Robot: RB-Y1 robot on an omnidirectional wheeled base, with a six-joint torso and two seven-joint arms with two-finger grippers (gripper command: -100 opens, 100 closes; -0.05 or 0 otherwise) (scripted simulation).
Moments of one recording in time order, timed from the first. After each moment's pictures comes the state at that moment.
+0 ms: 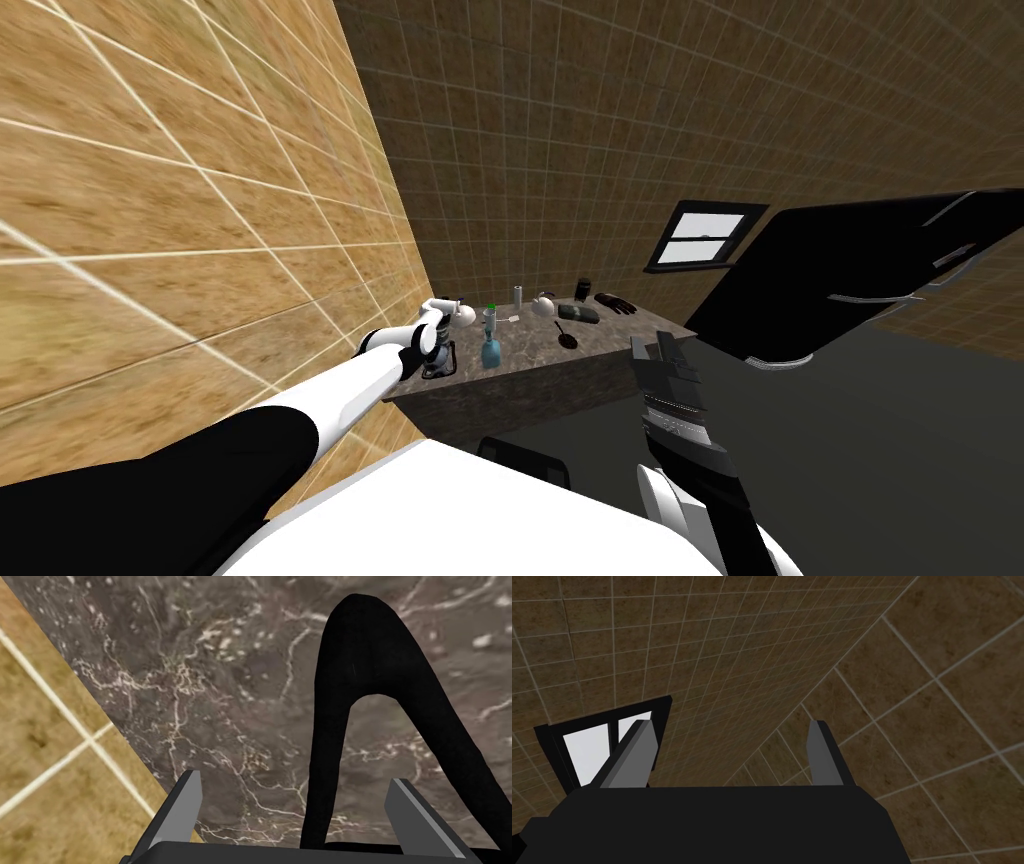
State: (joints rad) left arm -0.97 0.55 0.46 -0.38 -0.24 1.56 1.17; right arm 0.54 -0.01 -0.05 -2.25 0.11 -0.49 -0.14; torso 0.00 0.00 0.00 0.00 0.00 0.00
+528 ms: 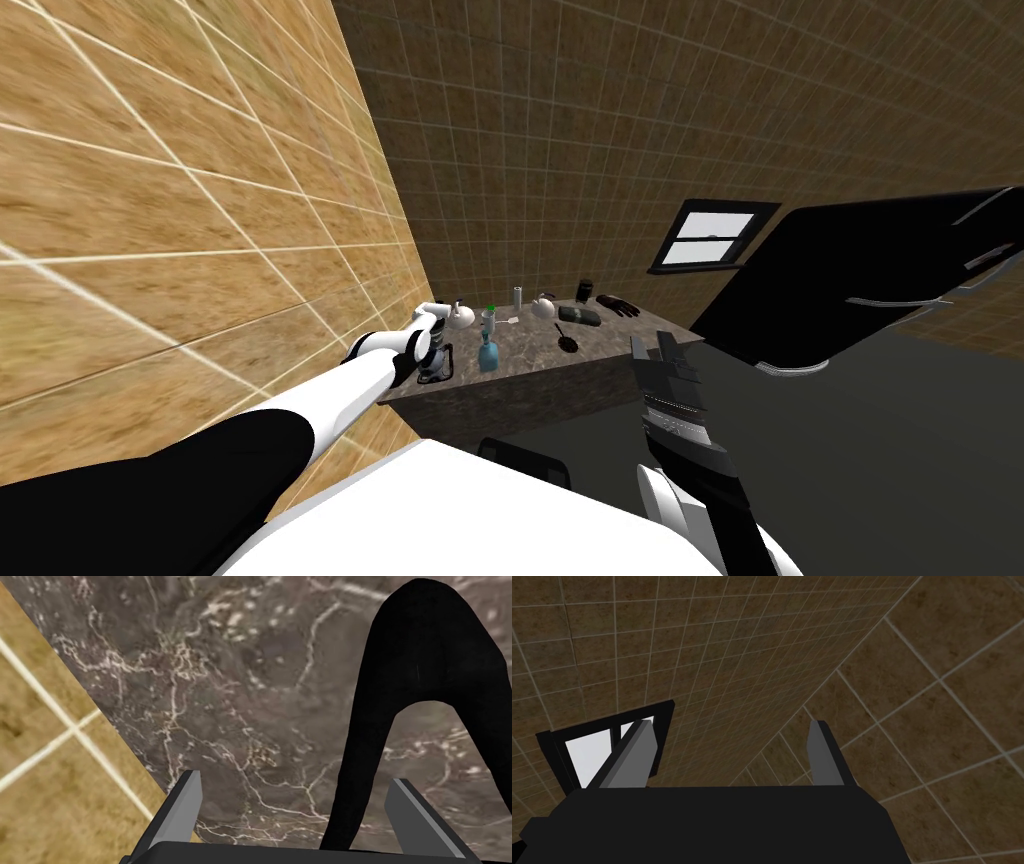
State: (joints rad) left arm -0.91 0.59 0.38 -0.39 -0.12 1.57 1.17; right arm 0.54 -0.01 -0.05 -2.25 0.11 -0.49 -0.14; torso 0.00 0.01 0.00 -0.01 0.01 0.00
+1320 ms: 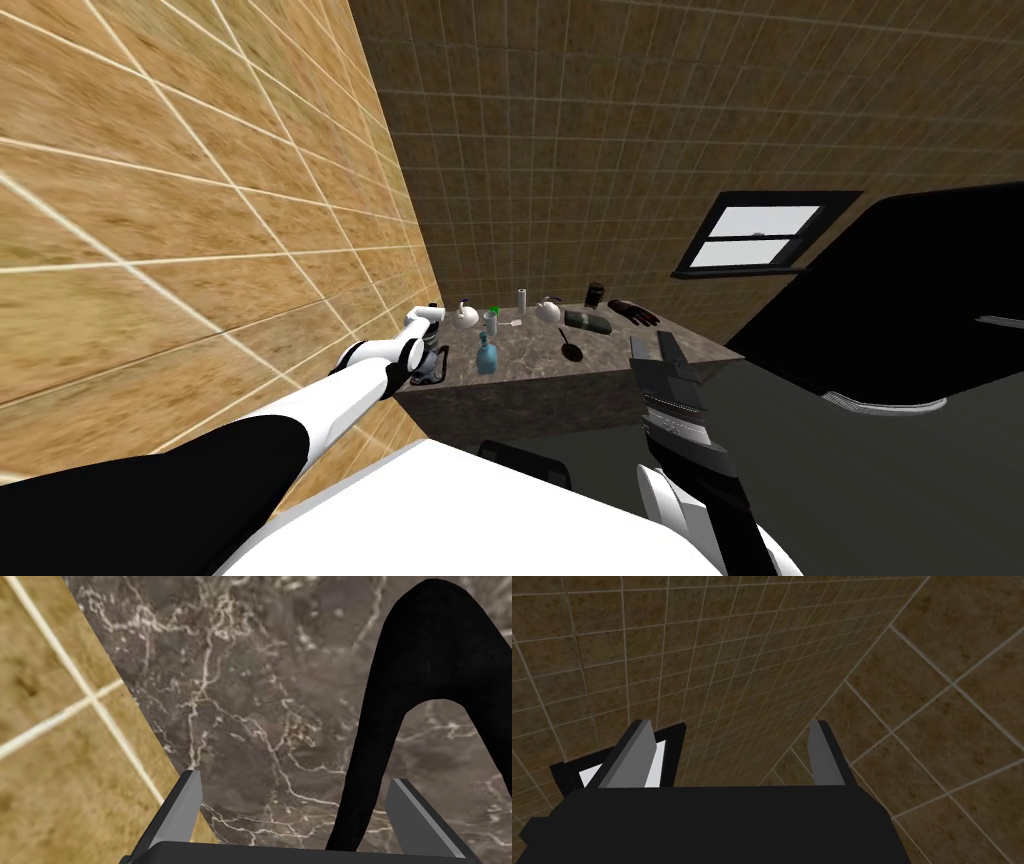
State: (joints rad) left arm -0.81 0.62 0.37 -0.49 -0.07 1.52 1.08; right arm 0.54 -0.01 -0.05 -2.25 0.11 -0.49 -0.14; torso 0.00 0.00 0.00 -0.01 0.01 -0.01
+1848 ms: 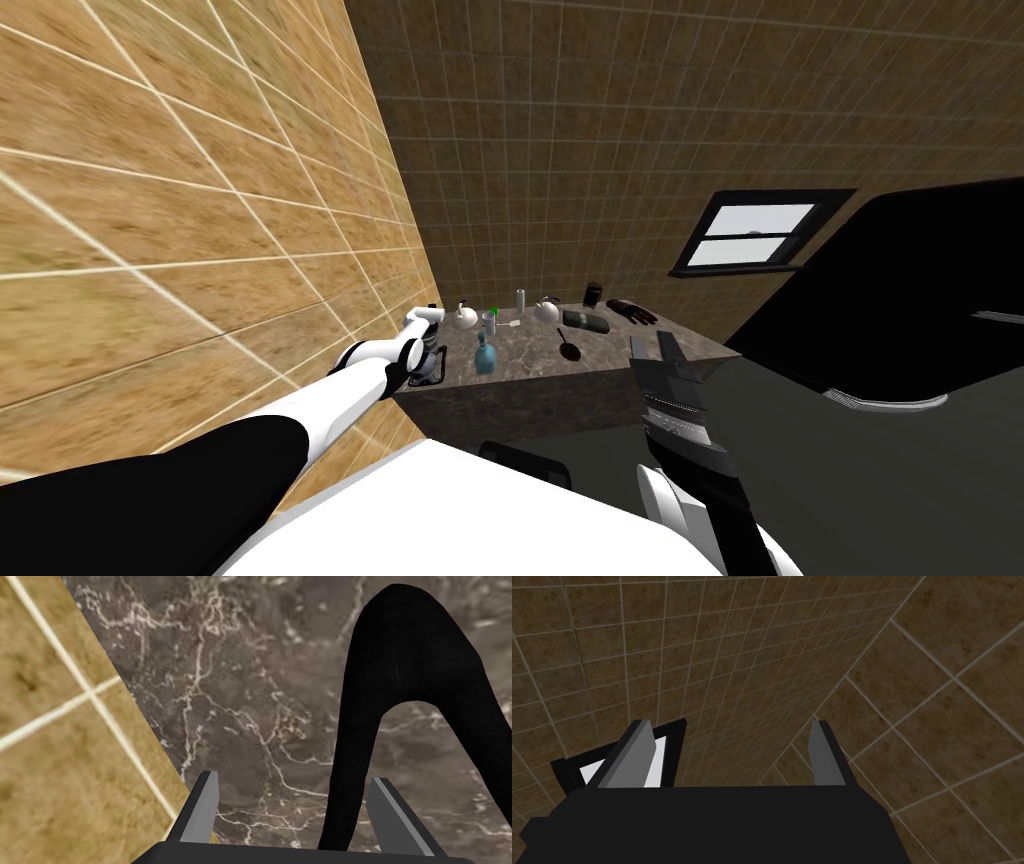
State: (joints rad) left arm -0.80 0.62 0.37 -0.48 -0.07 1.51 1.07; right arm 0.54 -0.01 -0.05 -2.25 0.11 -0.49 -0.14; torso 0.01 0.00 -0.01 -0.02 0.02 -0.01
